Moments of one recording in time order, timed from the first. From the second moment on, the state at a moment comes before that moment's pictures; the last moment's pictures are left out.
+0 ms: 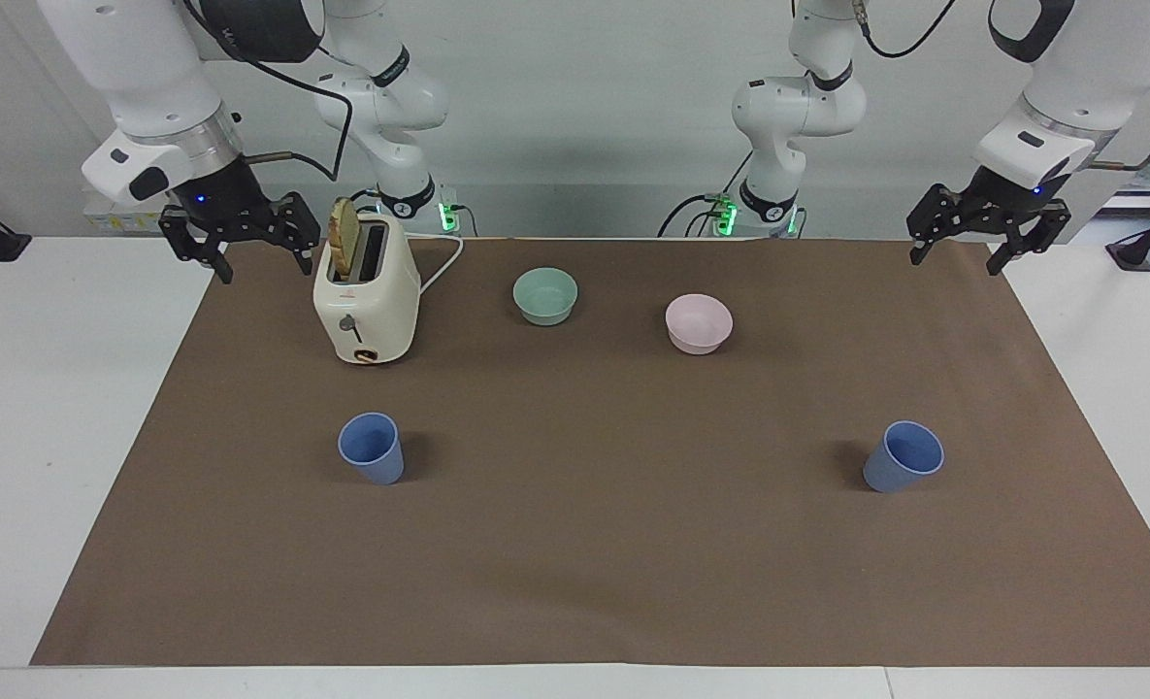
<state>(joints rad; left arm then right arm) -0.07 -0.02 0.04 -1.55 -0.02 1.57 0.21 -0.01 0.05 -0.01 -1.49 0.02 1.56 -0.14</state>
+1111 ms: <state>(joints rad) -0.07 -0.01 0.05 -1.55 -0.02 1.65 0.21 -0.01 0.05 -0.01 -1.49 0.02 1.56 -0.14</state>
